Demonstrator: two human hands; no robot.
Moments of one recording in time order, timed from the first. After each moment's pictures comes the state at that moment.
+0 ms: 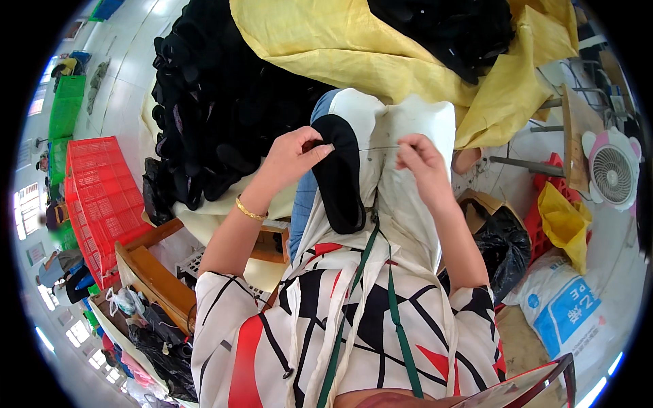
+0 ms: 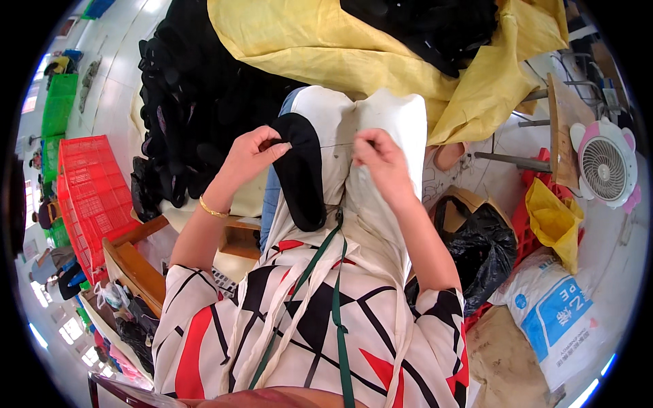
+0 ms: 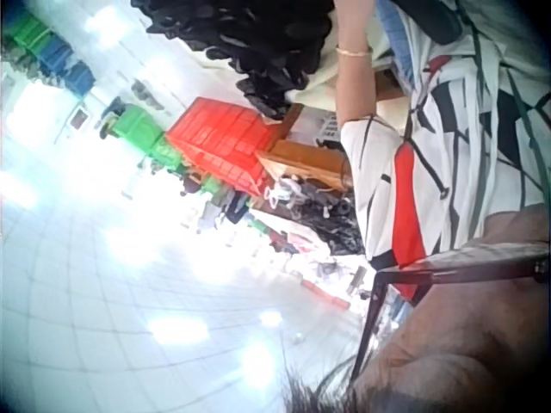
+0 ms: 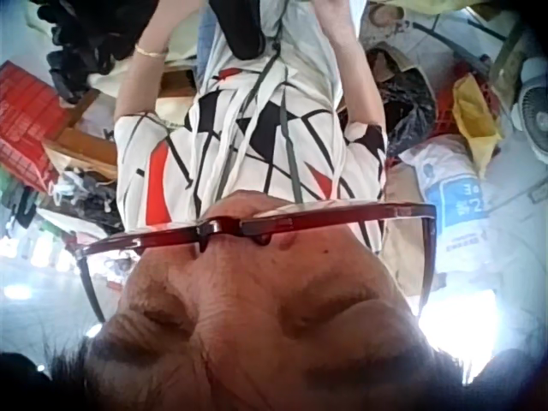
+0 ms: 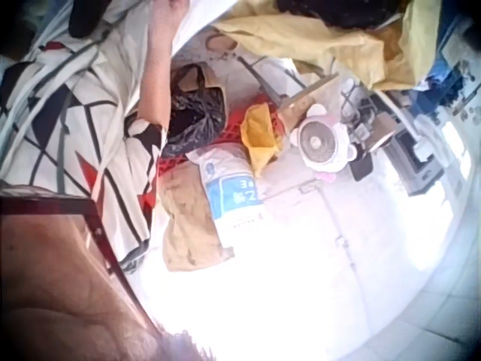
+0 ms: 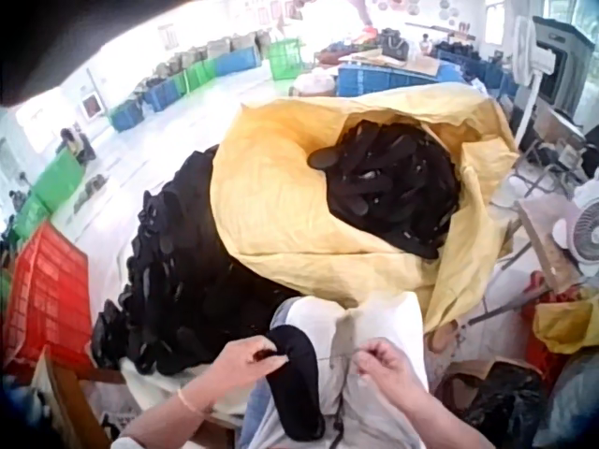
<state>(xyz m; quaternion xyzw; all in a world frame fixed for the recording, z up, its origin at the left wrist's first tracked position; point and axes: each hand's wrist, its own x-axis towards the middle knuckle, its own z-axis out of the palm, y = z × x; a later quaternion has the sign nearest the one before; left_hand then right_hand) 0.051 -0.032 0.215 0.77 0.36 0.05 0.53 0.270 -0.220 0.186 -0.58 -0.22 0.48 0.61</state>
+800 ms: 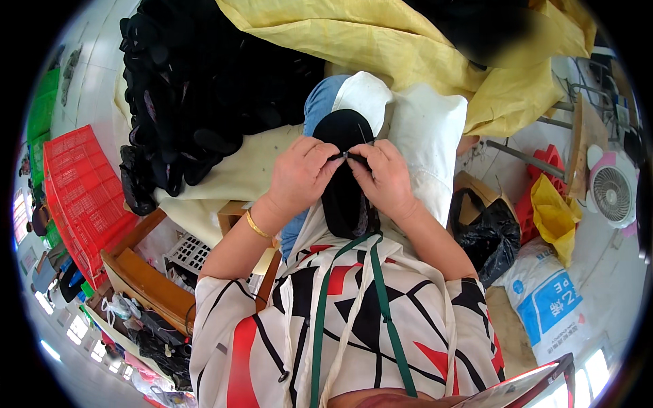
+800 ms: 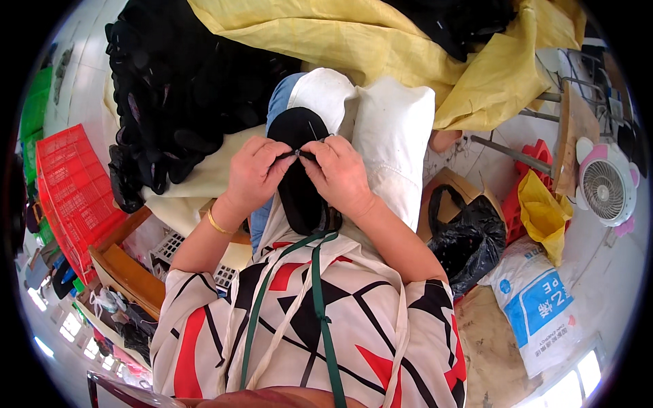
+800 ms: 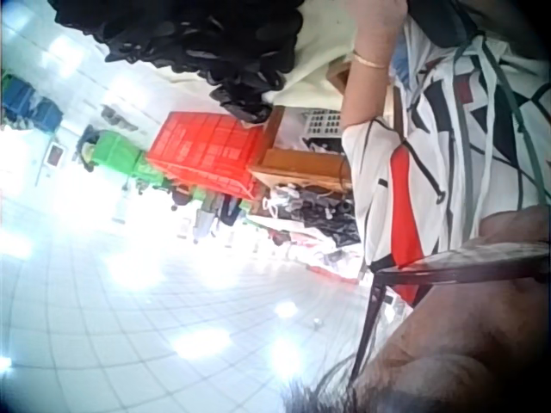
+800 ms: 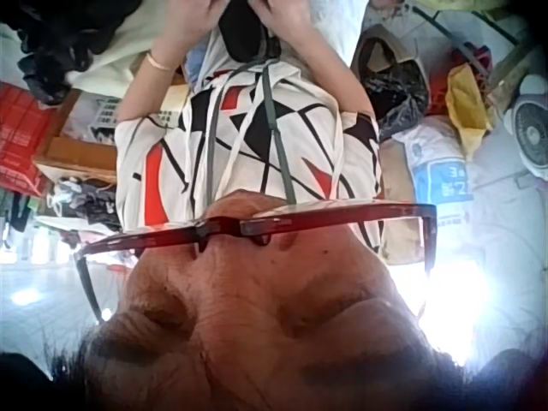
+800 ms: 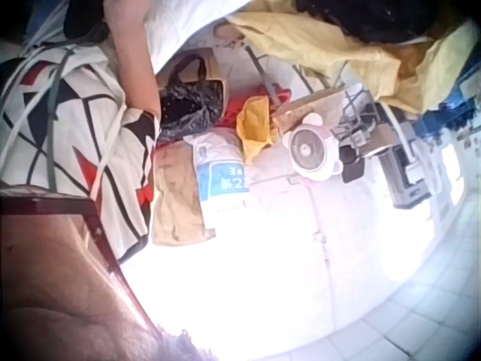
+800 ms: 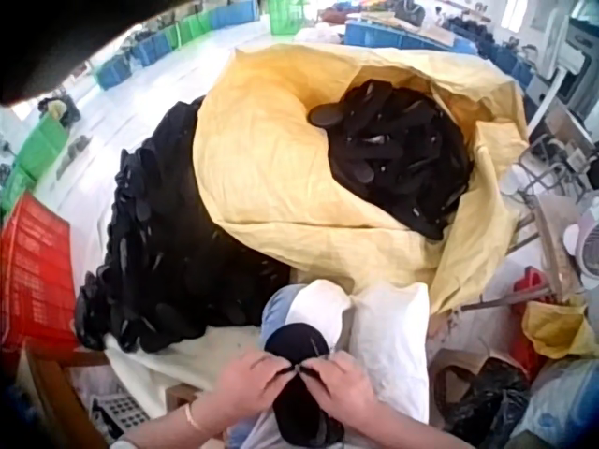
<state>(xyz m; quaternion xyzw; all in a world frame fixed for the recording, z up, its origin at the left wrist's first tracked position) 0.062 -0.048 0.181 0.88 0.23 0.24 0.34 0.221 -0.163 0.166 -0.68 -0.57 0.17 0.43</state>
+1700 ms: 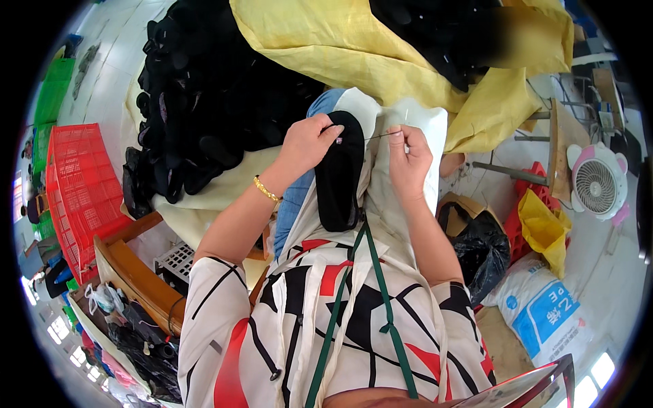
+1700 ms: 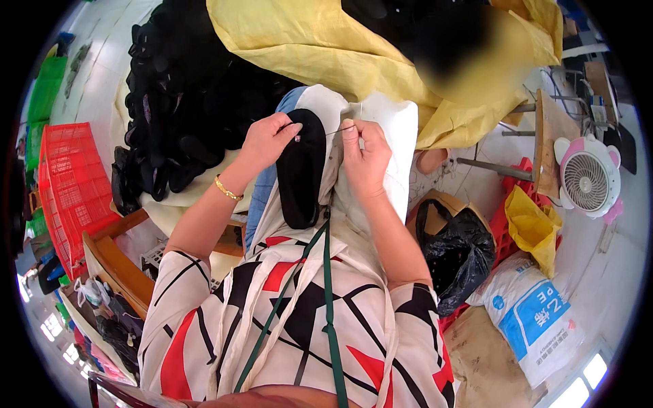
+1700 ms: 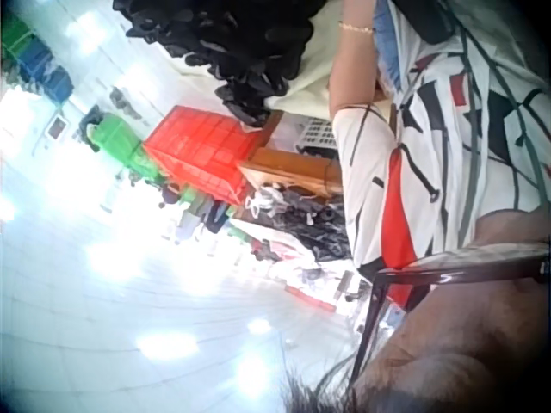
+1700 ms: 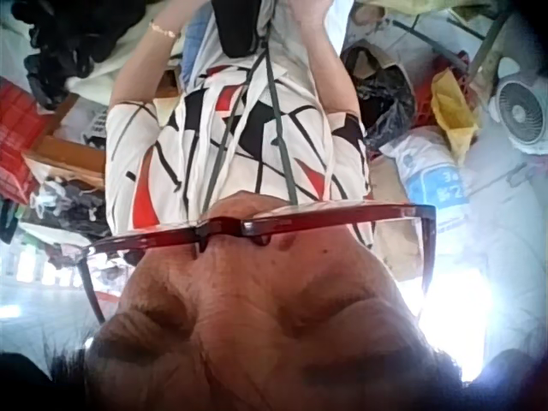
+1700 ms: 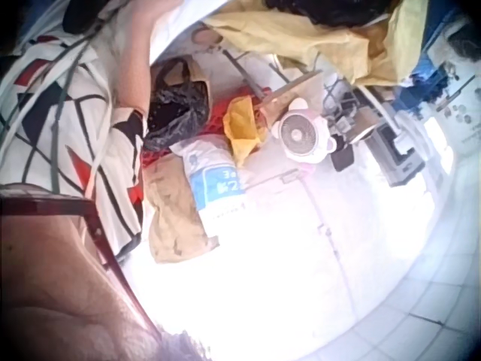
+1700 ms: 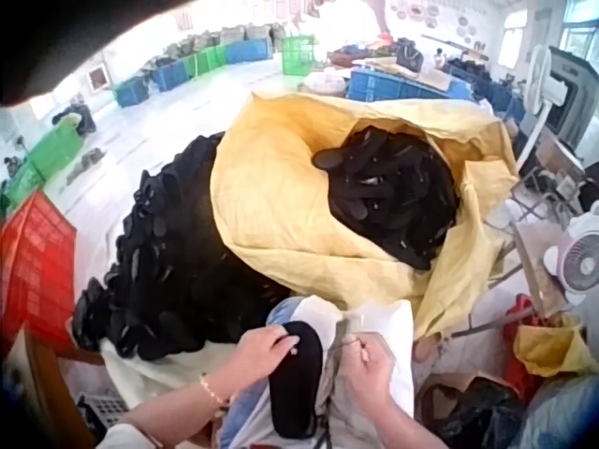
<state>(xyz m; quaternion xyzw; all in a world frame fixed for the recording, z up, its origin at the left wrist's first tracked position) 0.091 -0.039 0.187 0.79 0.37 0.13 0.47 0.244 -0.175 0.197 -0.73 -0.37 0.15 0.56</state>
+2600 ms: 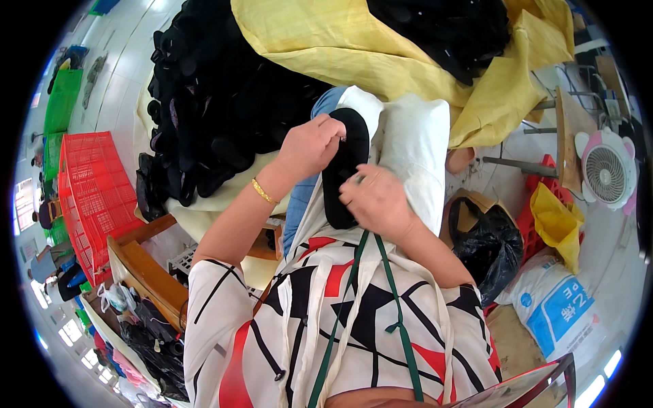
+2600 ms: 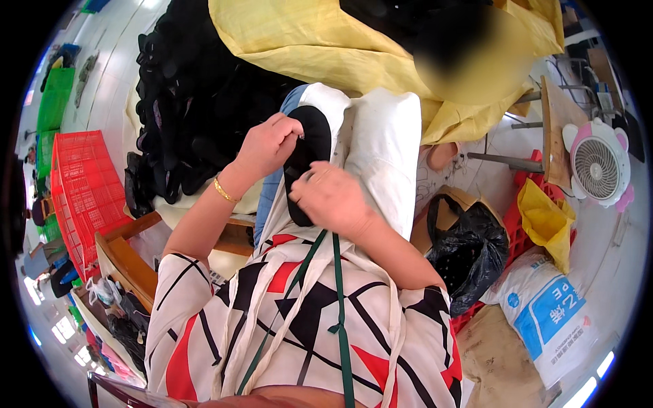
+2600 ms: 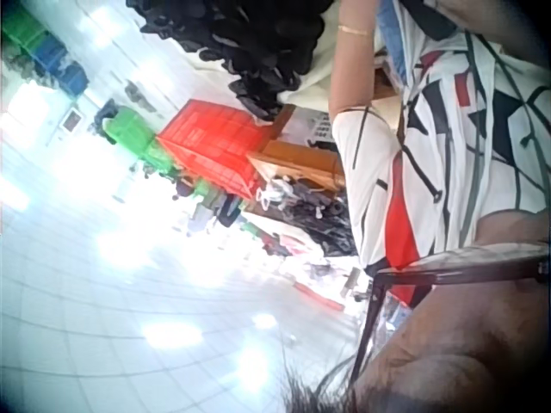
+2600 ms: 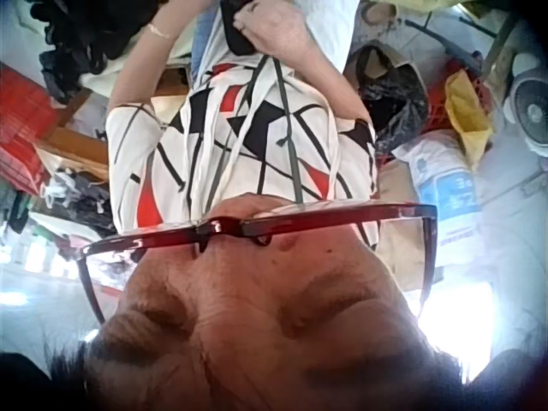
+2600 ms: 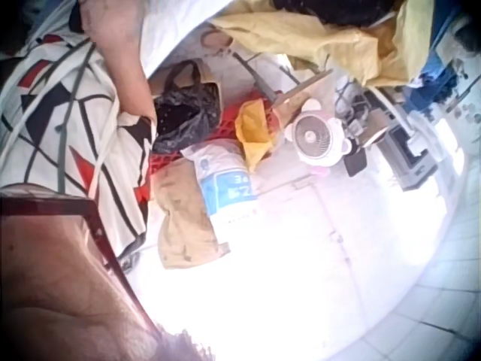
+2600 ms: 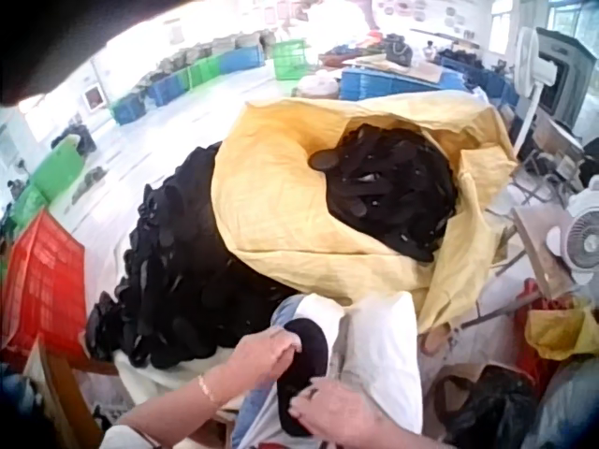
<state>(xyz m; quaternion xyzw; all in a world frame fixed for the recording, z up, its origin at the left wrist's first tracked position) 0.078 -0.047 0.198 0.91 0.19 0.23 0.28 0.195 -0.217 0.221 -0.54 -0.69 0.03 0.49</state>
